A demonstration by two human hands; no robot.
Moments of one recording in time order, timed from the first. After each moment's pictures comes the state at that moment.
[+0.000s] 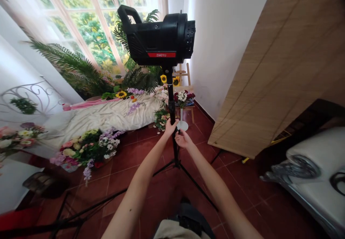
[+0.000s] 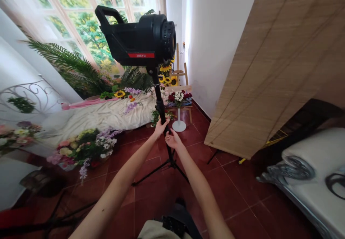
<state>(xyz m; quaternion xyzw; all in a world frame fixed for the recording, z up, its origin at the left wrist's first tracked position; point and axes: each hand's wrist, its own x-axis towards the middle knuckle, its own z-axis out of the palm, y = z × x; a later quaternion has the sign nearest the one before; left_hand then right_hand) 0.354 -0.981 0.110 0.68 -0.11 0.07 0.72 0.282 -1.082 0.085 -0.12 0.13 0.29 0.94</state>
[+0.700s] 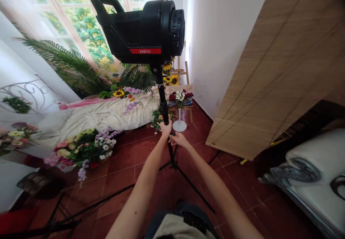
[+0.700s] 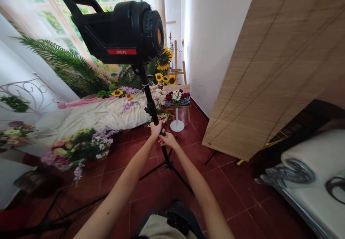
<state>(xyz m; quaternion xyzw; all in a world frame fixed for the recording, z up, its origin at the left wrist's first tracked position) 0.390 -1.007 0.078 0.74 0.06 0.17 0.65 0.301 -1.099 0.078 -0.62 0.00 0.17 0.76</state>
